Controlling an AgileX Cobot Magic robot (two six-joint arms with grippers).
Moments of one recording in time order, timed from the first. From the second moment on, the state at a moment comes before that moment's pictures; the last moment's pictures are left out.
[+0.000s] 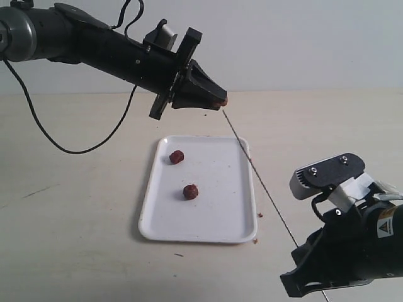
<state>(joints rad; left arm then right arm) -0.36 2.22 -1.79 -1.22 1.22 0.38 0.46 1.26 -0.43 0.31 0.32 -0.16</state>
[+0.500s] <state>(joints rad) -0.36 2.22 -1.79 -1.22 1.22 0.38 0.46 1.26 -0.43 0.31 0.28 -0.17</state>
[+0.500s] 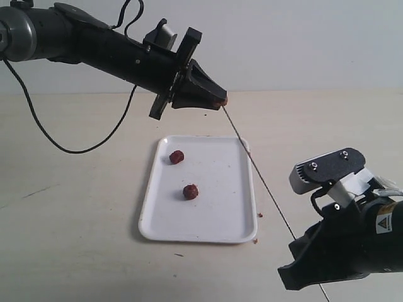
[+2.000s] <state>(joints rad) -0.38 2.22 -1.79 -1.21 1.22 0.37 0.45 1.50 -0.80 0.32 0.17 -0.16</state>
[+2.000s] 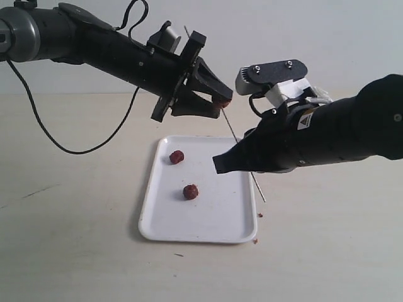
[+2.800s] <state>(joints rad) -0.38 2.15 -1.79 -1.18 1.22 0.38 0.36 1.50 -0.80 0.32 0.15 -0.13</state>
